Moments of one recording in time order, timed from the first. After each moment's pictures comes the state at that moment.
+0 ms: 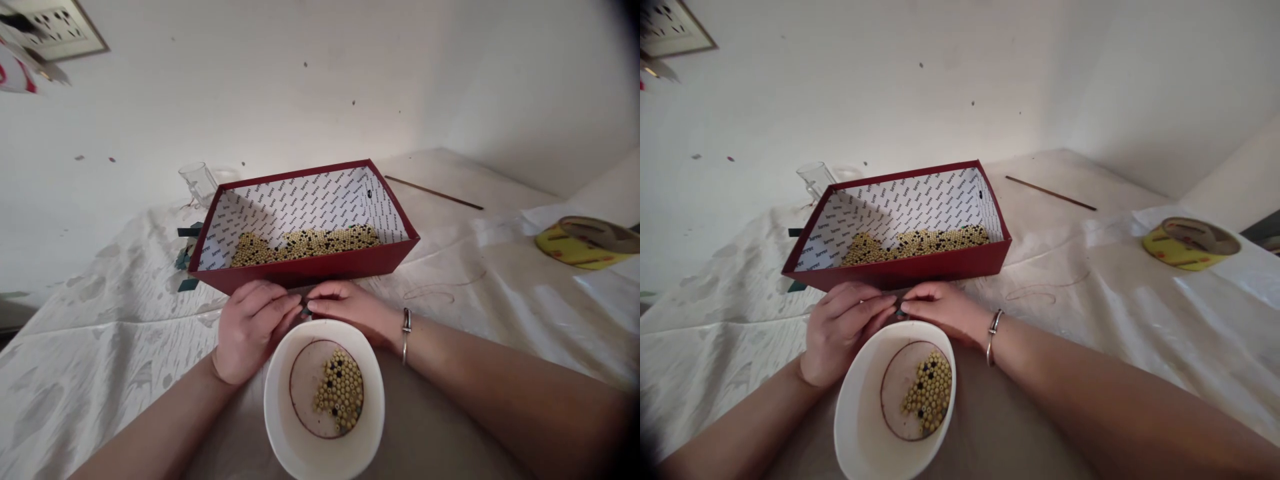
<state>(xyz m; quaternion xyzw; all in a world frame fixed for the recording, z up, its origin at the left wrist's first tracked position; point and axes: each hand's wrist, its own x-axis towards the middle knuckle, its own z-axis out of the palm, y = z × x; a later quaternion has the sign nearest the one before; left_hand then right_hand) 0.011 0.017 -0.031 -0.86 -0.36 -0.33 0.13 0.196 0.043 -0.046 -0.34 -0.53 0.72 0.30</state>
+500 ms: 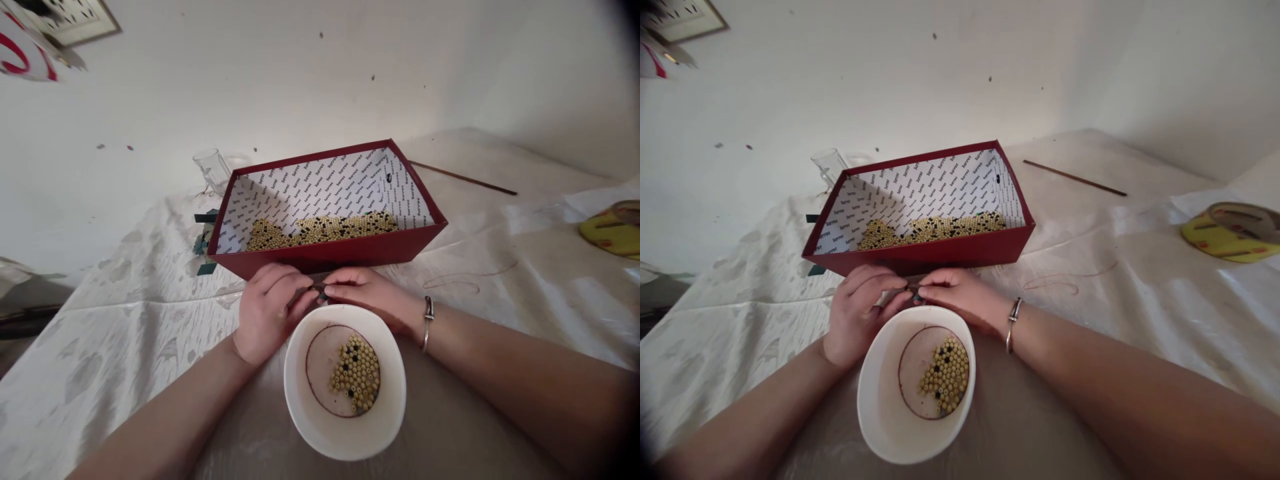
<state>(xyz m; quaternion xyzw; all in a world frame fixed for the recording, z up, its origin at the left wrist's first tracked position) 0.015 0.017 -0.033 -0.84 -0.40 -0.35 0.09 0.197 0.043 -0.049 -0.35 -0.54 0.71 0.29</state>
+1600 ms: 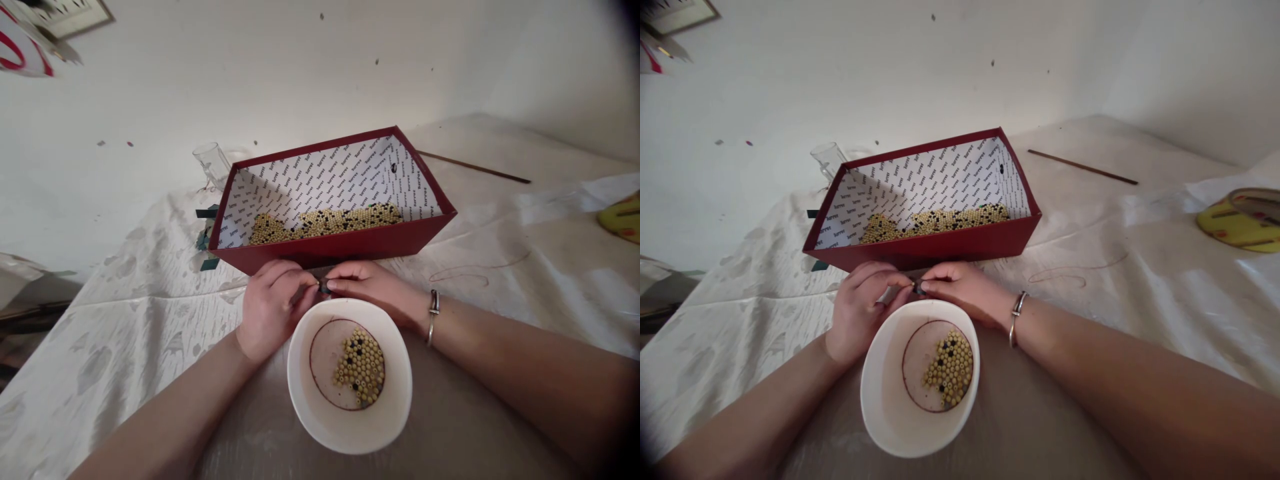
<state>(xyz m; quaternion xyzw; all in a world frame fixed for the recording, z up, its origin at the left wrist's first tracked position) 0.018 0.014 -0.031 -0.84 -0.43 -0.32 0.06 0.196 0.047 -0.055 -0.37 -0.58 0.67 0.28</state>
